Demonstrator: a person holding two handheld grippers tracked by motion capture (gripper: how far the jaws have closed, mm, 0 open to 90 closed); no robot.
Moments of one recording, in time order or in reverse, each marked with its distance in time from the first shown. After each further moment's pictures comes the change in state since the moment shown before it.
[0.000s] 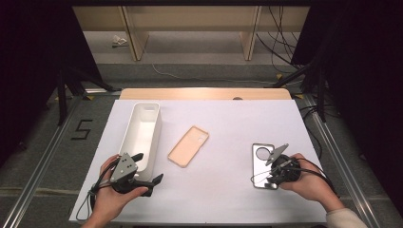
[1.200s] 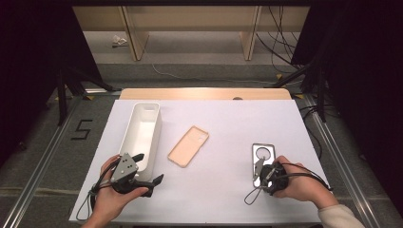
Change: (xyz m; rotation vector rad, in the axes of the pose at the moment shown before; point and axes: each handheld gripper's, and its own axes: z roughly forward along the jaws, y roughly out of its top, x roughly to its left) left arm -0.001 0.000 0.001 0.001 -0.010 0.000; right arm 0.024 0.023 0.015 0.177 -0.031 -0.318
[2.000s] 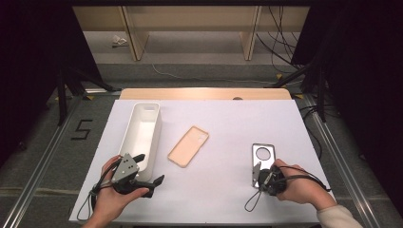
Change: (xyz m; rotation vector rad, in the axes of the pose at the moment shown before) left arm -0.002 0.000 0.001 0.005 -0.008 0.003; right arm 0.010 0.005 0.001 0.028 0.019 -0.072
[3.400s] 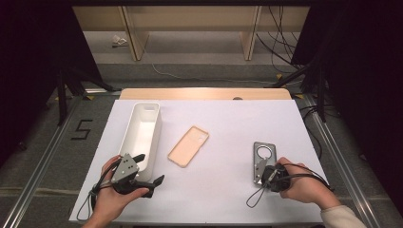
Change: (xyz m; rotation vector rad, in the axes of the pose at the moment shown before) left arm 0.000 0.000 -0.001 -0.006 -0.001 -0.001; right arm -0.005 -0.010 -0.012 -0.085 0.006 0.065
